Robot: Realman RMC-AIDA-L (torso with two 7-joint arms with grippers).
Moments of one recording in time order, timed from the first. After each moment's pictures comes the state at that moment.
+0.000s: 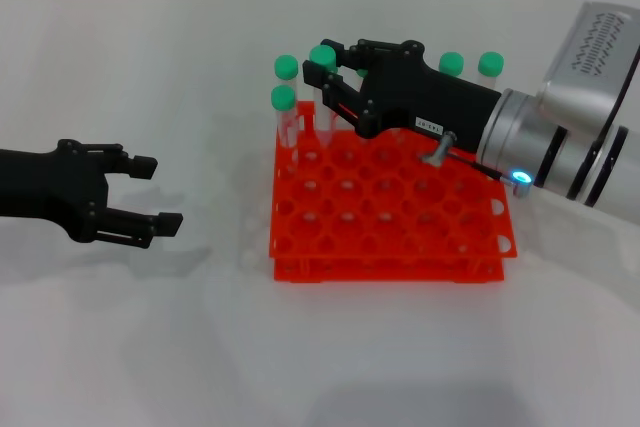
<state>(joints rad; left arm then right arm) -0.44 -1.98 0.82 0.98 2.14 1.70 -1.62 0.60 2.03 -2.06 -0.55 -0.27 -0.93 0.74</state>
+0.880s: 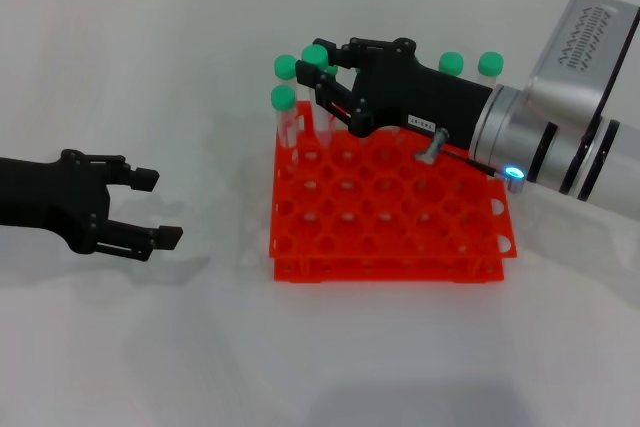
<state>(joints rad) -0.44 -1.98 0.82 0.98 2.18 1.71 -1.61 0.63 2.03 -2.07 -0.55 -0.27 -0.92 0.75</state>
